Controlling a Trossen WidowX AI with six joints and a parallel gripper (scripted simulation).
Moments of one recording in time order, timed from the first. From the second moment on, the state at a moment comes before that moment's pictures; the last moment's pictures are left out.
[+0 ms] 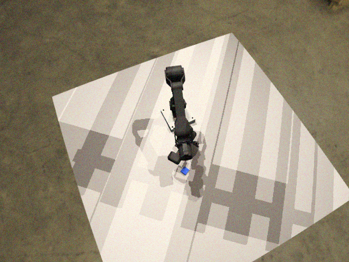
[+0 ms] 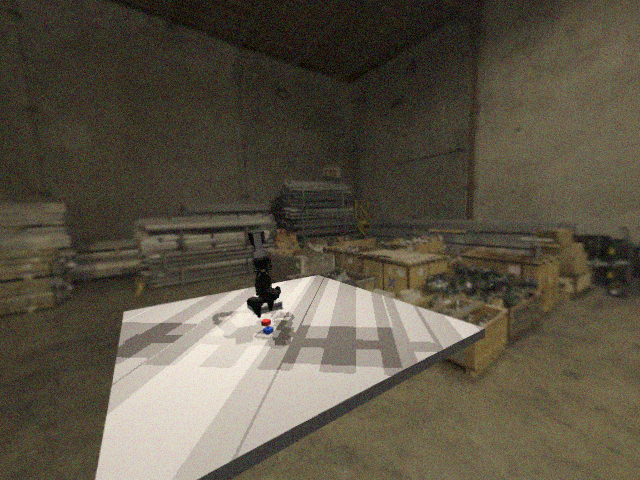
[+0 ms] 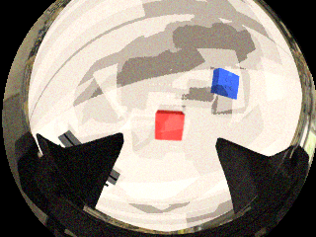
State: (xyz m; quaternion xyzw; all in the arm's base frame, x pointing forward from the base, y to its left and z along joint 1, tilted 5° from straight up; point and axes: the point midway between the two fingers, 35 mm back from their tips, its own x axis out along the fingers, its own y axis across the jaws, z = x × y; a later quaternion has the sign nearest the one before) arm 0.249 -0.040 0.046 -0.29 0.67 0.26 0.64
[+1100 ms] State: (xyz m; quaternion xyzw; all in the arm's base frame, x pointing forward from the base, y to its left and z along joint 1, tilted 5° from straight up) arm 0.248 -0.041 0.003 -0.29 0.67 0.25 0.64
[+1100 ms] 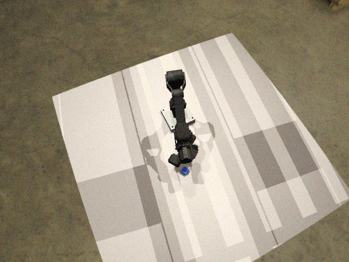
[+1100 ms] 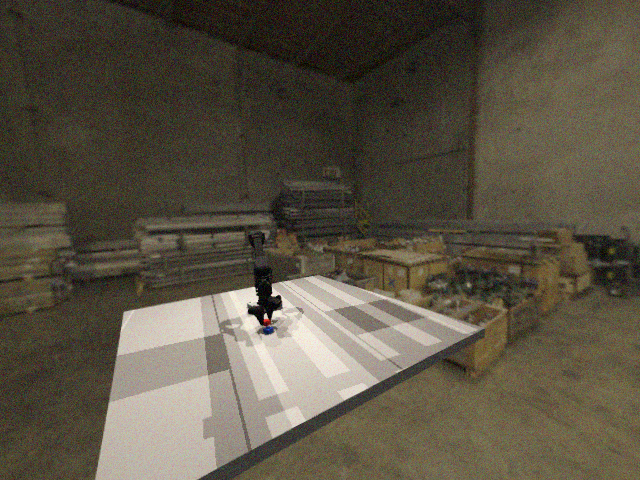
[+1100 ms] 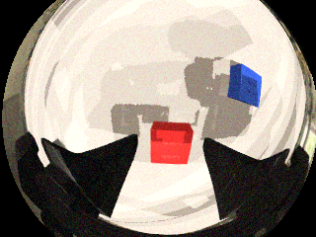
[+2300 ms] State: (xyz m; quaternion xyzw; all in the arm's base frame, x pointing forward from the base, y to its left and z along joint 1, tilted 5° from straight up) arm 0.256 -0.033 0.085 -0.29 0.67 0.26 0.63
